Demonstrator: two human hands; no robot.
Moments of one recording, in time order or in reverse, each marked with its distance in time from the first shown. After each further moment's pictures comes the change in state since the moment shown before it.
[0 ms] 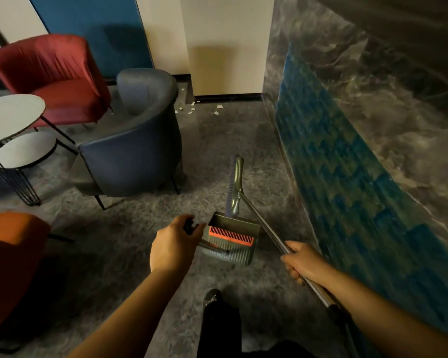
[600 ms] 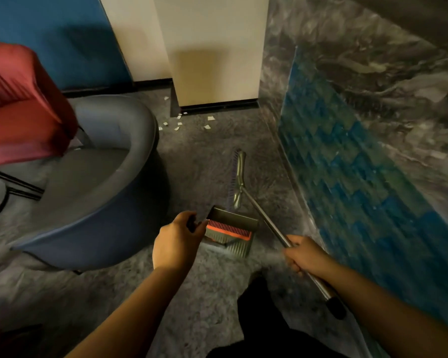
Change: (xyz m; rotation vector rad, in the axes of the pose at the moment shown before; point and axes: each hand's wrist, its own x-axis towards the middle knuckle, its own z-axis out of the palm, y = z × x) left_hand 0.431 0.072 0.097 0.030 -0.104 0.070; right_hand 0.352 -0.237 -0.083 0.063 0.032 0.037
